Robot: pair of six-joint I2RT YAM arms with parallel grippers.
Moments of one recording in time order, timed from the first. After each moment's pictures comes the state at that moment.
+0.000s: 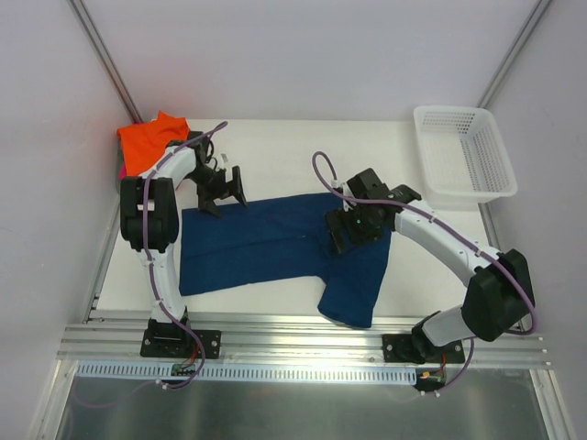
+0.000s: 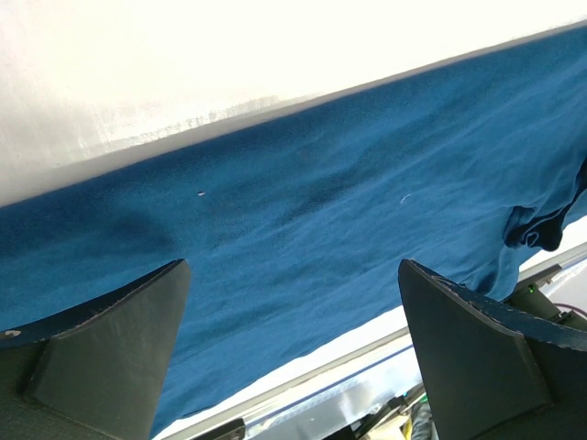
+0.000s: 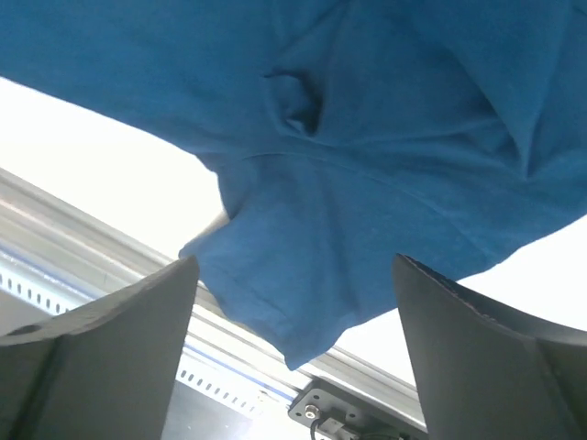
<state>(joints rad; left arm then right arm) -0.05 2.09 1.61 -0.96 0.47 -0.22 0.60 1.46 1.15 -0.87 -0.17 0.18</state>
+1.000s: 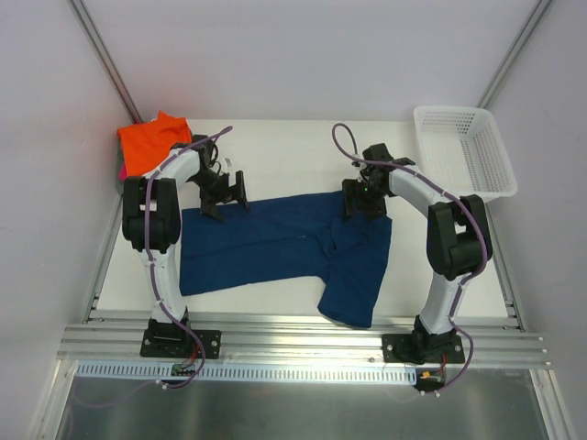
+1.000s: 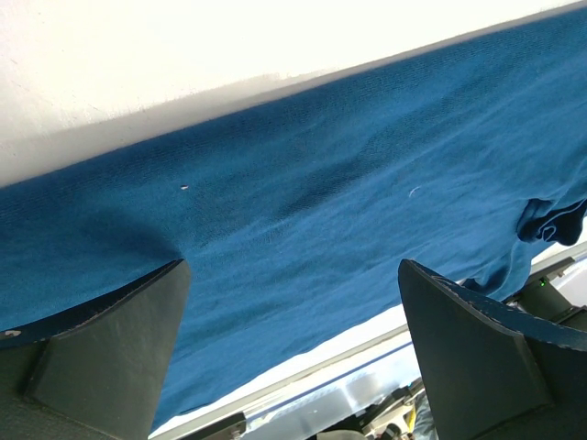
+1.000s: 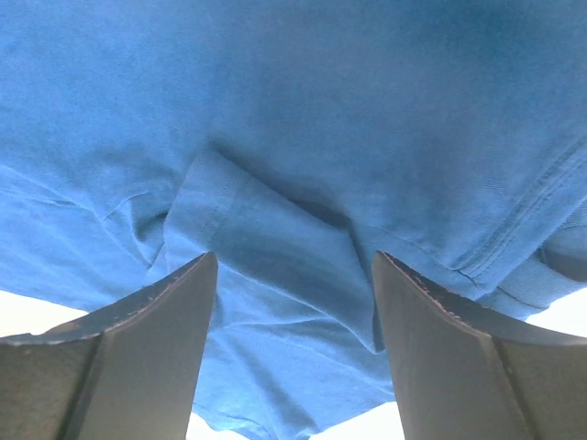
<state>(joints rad) -0.07 2.09 1.58 -0.97 0.46 -0.22 0.32 1.89 1.39 -0.75 -0.21 0.19</state>
